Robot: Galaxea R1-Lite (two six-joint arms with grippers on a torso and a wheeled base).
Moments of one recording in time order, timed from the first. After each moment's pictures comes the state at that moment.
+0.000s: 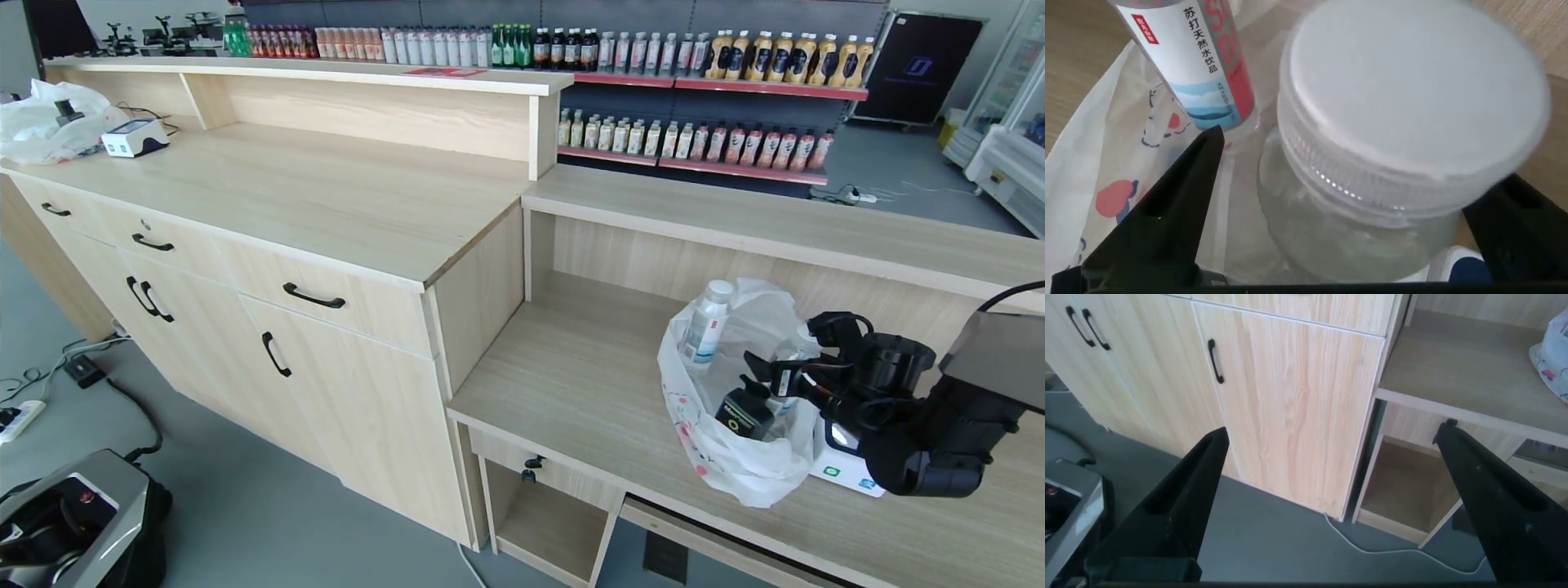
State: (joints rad) left arm -0.01 0.00 0.00 0.00 -0.04 0.00; right arm -0.09 2.35 -0.81 -1.38 0.09 -0.08
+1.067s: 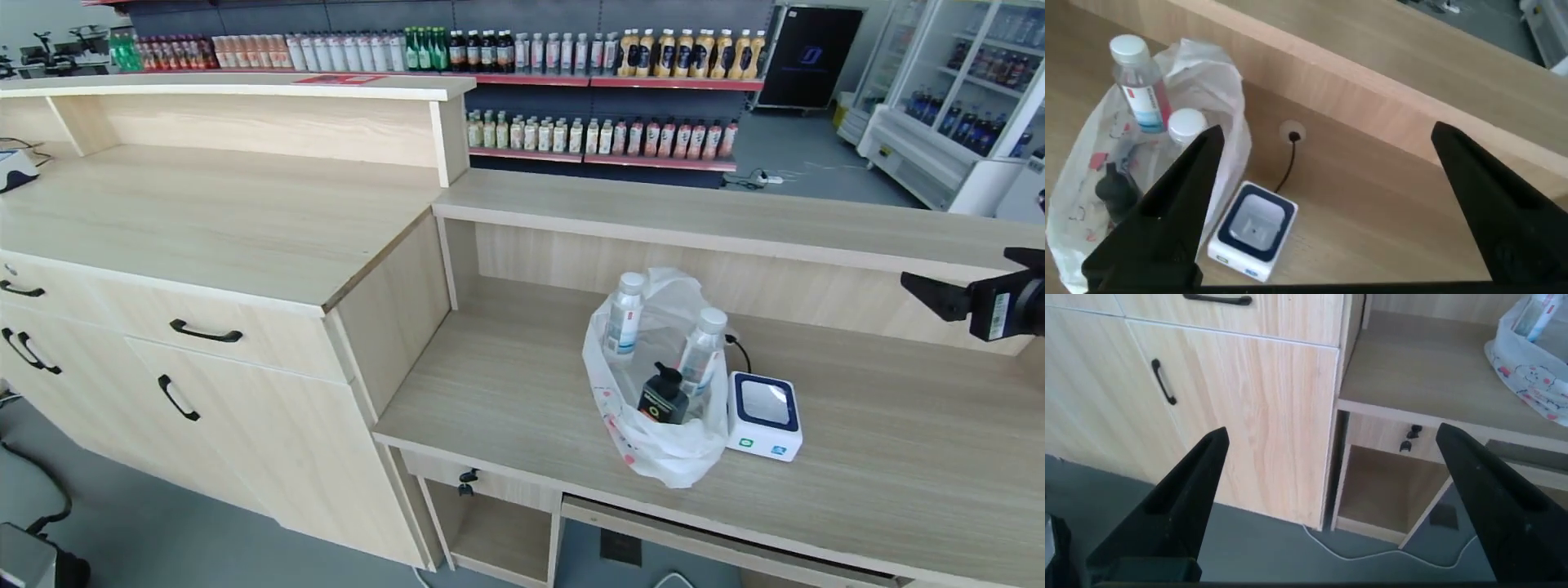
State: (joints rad) left arm -0.01 0.00 0.00 0.00 -0.04 0.00; right arm -0.20 1.38 -0.71 -0.59 0.15 -0.35
